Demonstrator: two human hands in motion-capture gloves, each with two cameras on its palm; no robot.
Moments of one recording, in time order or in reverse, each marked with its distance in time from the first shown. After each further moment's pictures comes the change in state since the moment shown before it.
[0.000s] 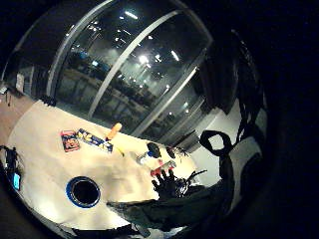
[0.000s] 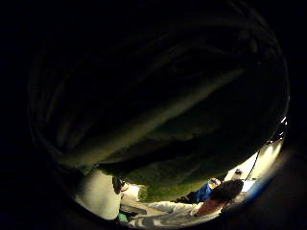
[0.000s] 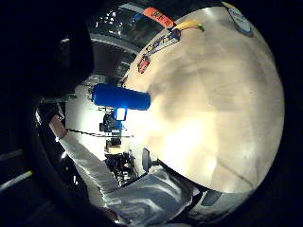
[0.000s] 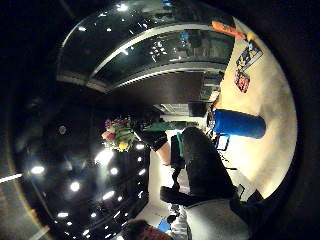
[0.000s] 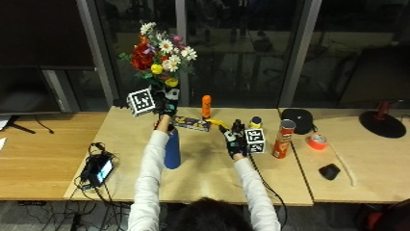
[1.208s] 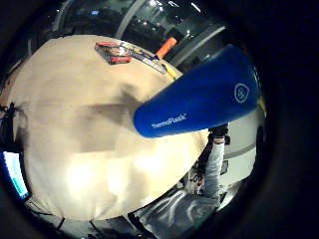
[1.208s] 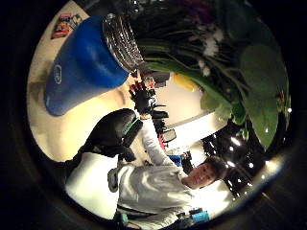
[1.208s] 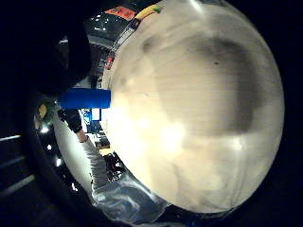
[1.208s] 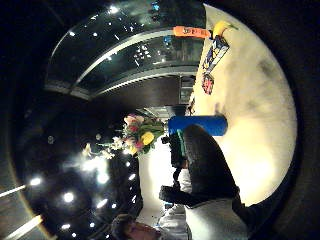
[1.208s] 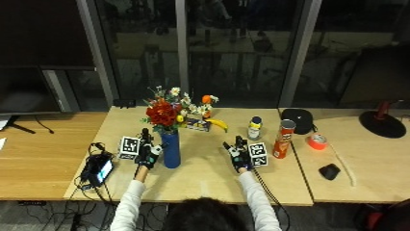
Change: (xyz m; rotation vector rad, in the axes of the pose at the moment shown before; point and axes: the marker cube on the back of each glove) left arm -0.224 0.209 -0.117 -0.560 -0.228 -0.358; right arm 0.073 0.042 -0.023 0.019 0.190 0.121
